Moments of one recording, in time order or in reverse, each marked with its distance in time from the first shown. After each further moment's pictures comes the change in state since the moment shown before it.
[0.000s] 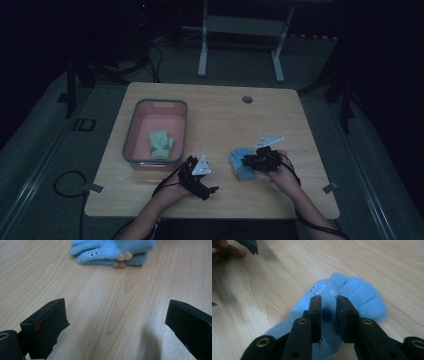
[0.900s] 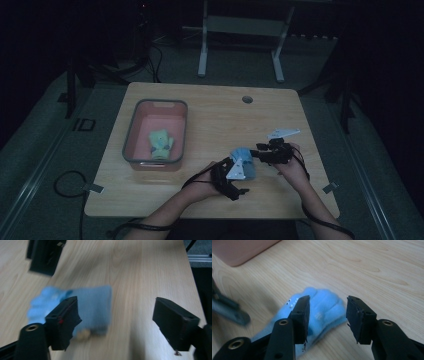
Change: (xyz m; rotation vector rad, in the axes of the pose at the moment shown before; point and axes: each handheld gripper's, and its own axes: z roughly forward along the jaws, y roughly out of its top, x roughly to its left) left arm -0.037 0.080 0.049 -0.031 -0.124 0.239; right arm -0.030 0.005 -0.026 -0.091 -0.050 0.086
